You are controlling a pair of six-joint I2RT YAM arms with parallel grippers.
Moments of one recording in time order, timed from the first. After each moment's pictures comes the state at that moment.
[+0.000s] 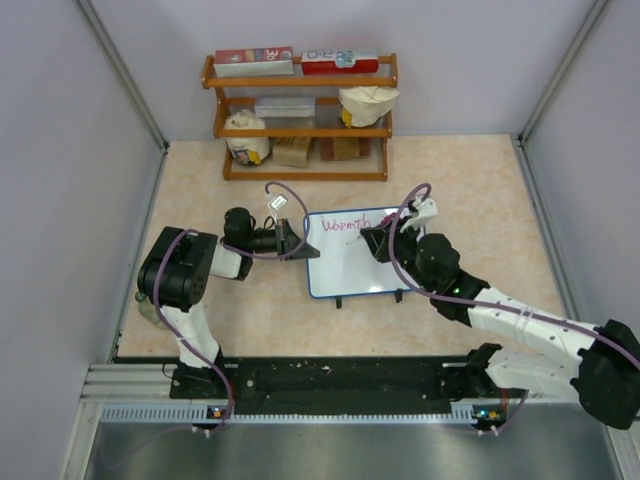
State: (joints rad) left arm -0.21 1.86 0.64 1.01 1.20 -0.80; right arm 0.79 1.03 0.56 0.39 0.23 0.51
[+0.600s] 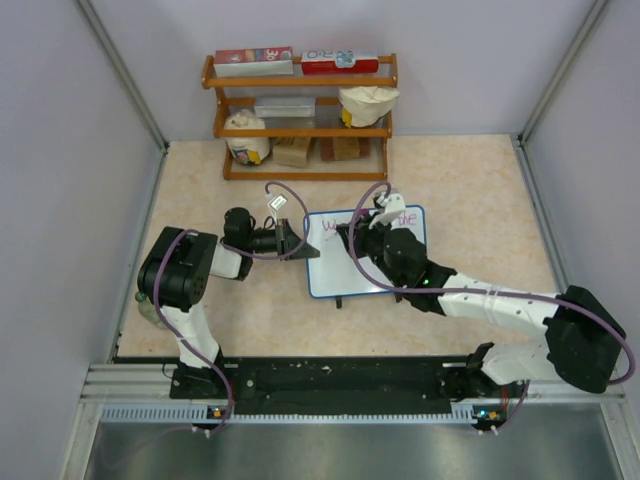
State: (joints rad) left arm -0.21 1.86 0.64 1.02 1.20 -0.81; right arm 0.91 1.26 0.70 0.47 0.34 0.45
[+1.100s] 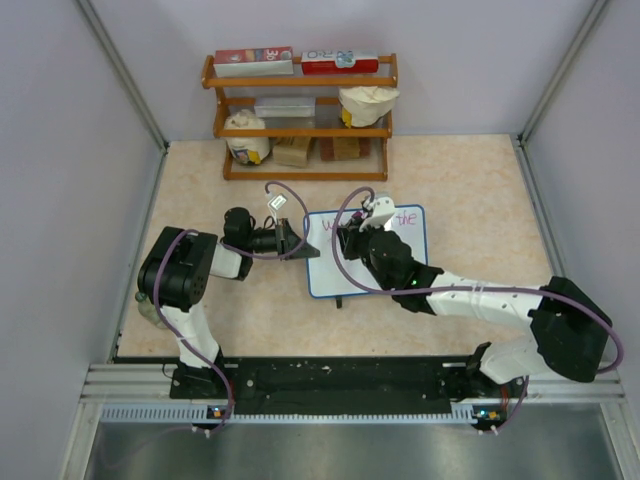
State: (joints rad) left arm -0.21 1.86 0.64 1.03 1.20 -0.82; right arm 0.97 1.35 0.74 0.47 0.48 0.38
